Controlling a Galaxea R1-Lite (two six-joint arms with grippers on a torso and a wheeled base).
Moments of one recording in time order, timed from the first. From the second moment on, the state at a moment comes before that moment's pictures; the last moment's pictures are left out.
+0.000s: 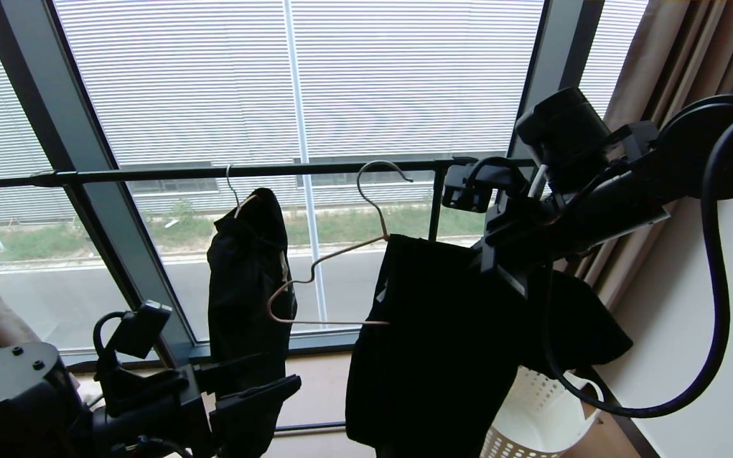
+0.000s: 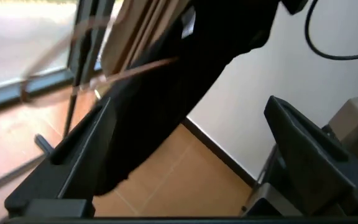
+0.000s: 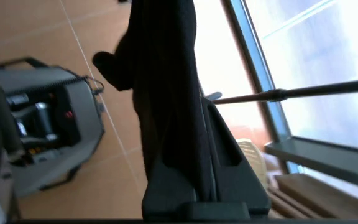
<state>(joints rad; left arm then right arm) -0.39 1.74 -0.01 -1.57 -0.56 -0.46 0.53 1.89 -1.68 0.69 0.30 -0.56</state>
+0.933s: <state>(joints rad) -0.50 2.04 -0.21 -1.57 -0.49 -0.48 0.63 1.78 -1.57 0.63 0.30 -0.52</state>
